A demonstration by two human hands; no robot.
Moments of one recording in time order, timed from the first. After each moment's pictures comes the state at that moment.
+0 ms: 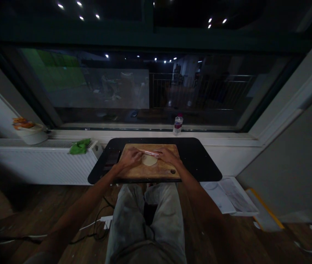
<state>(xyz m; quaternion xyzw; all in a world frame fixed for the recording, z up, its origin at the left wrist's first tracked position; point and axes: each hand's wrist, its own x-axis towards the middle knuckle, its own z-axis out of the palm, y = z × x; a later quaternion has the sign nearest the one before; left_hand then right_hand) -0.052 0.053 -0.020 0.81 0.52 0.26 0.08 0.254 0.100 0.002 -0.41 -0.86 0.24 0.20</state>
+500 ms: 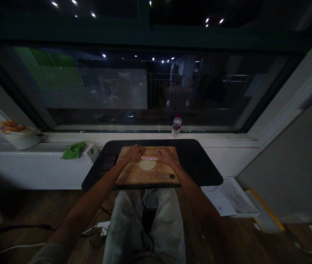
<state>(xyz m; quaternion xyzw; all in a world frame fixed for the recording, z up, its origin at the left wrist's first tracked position) -0.015 0.115 -0.010 0.79 0.61 0.06 0.03 0.246 0.109 0.005 -0.51 -0.84 0.11 0.14</state>
